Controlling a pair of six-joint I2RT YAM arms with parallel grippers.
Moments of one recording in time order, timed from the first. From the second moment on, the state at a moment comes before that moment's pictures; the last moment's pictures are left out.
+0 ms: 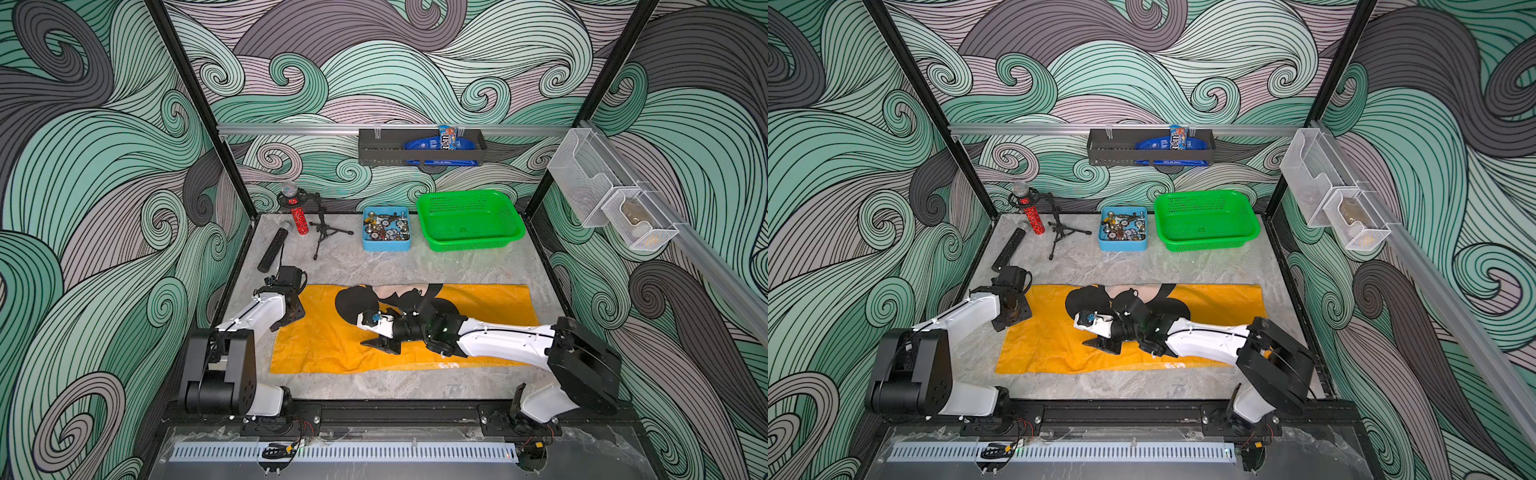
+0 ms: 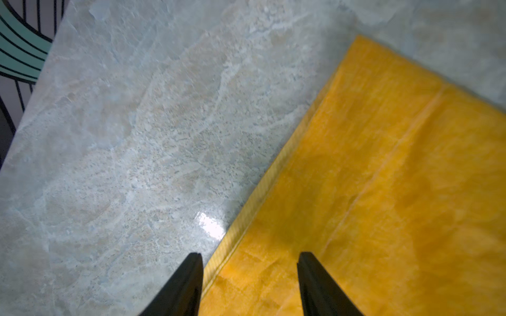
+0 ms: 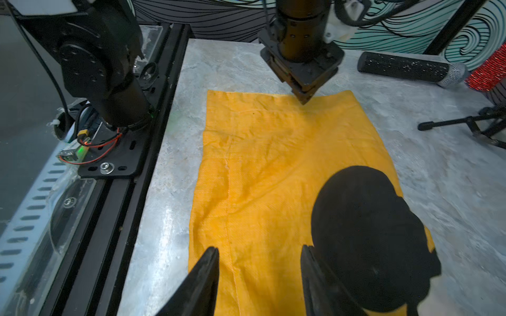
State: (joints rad) left arm -0.02 1.43 0.73 -0.61 -0.35 -0.56; right arm 0.98 1.52 0.79 0.15 -0.35 -0.32
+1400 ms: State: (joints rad) left arm 0.00 1.47 0.76 -0.64 -0.40 -0.59; right arm 0.80 1.37 0.65 0.15 -0.31 -0.28
